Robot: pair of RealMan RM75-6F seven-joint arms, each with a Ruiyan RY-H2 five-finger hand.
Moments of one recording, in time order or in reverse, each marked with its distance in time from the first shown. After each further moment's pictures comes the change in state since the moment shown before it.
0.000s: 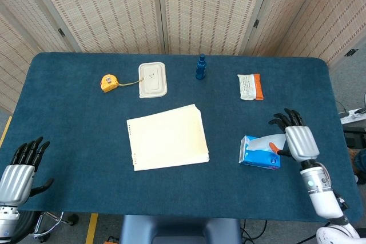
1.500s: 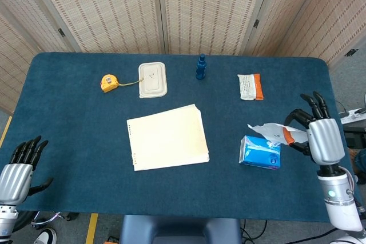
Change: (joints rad) left arm -0.004 0.004 -0.002 0.010 -0.006 -0.001 -0.040; right arm -0.073 0.160 0.033 -0.218 -0.196 0.351 0.080
